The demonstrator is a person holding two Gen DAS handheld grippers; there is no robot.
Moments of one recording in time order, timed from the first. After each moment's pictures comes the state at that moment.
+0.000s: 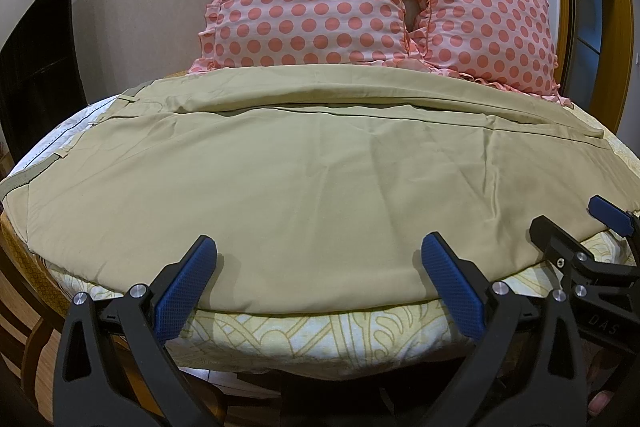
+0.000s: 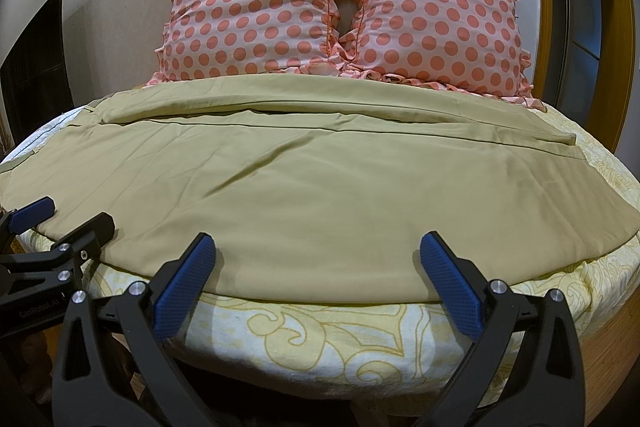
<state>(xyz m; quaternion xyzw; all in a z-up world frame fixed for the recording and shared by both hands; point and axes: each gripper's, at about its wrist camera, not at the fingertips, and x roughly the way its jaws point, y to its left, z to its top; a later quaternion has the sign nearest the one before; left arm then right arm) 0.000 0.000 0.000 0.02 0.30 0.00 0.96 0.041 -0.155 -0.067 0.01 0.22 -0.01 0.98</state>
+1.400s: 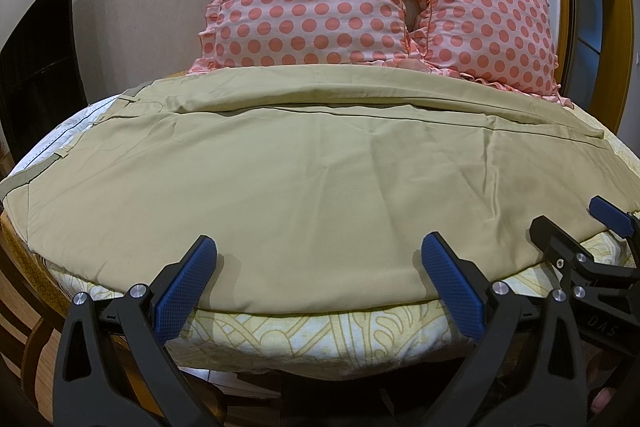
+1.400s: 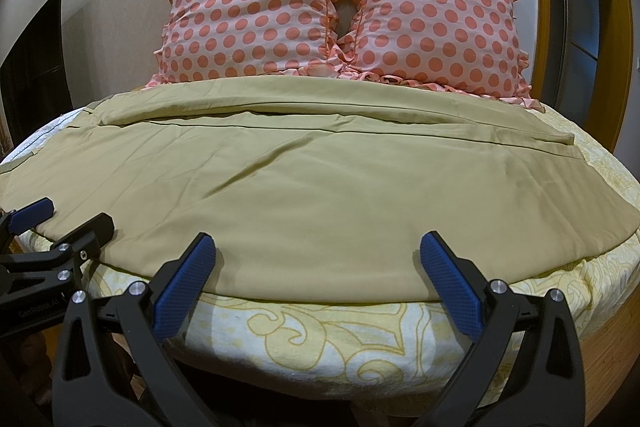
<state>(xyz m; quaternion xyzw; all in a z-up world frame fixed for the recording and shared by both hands) 0.000 0.000 0.000 0.02 0.29 0.00 0.96 0.041 -0.156 -0.070 0.01 0.22 -0.01 0.98</state>
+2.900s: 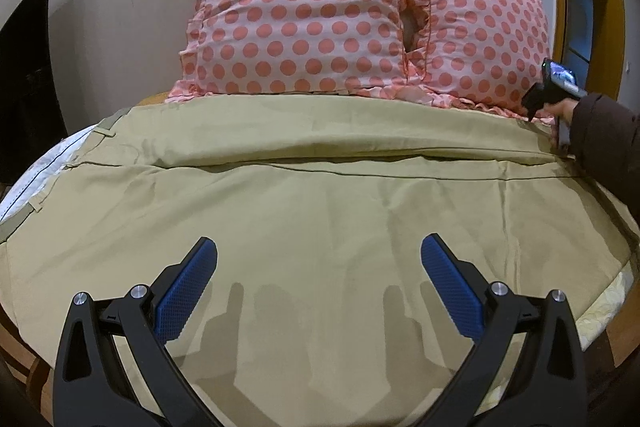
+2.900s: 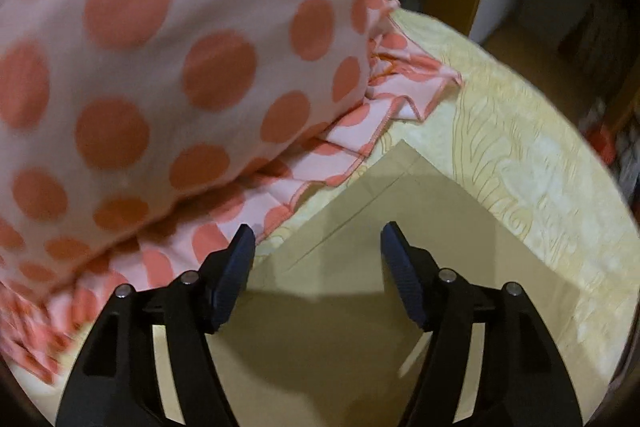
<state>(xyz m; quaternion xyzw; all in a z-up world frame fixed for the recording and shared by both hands) 0.055 0.017 0.028 0.01 0.28 -0.04 0.96 0.404 -0.473 -0.019 0.21 0.37 -0.33 0.84</state>
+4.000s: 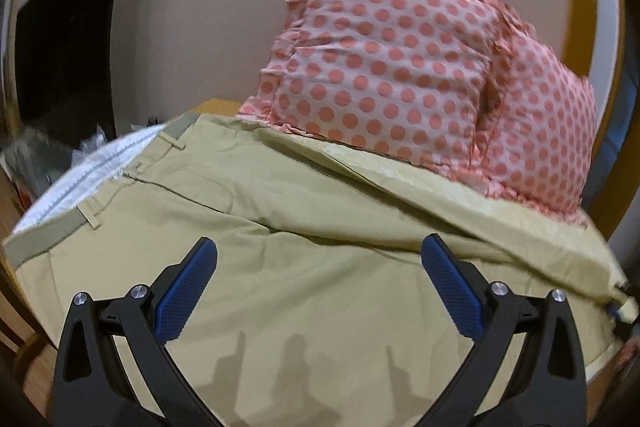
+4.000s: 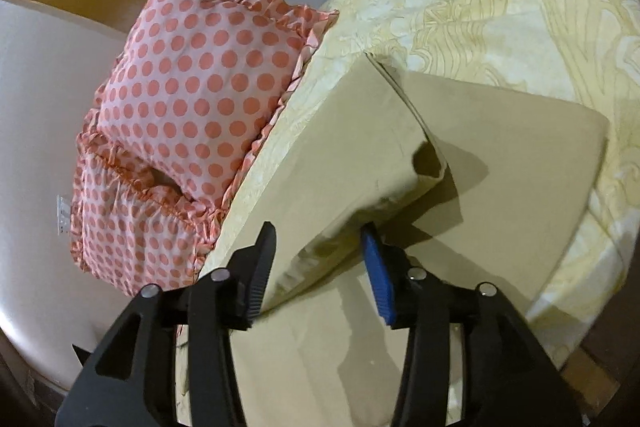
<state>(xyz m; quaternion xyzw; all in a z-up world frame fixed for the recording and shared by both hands) 0.080 0.129 0.096 -0.12 0.26 0.02 0.96 0.083 -0.462 -0.092 0.53 0.19 -0.07 0.82</state>
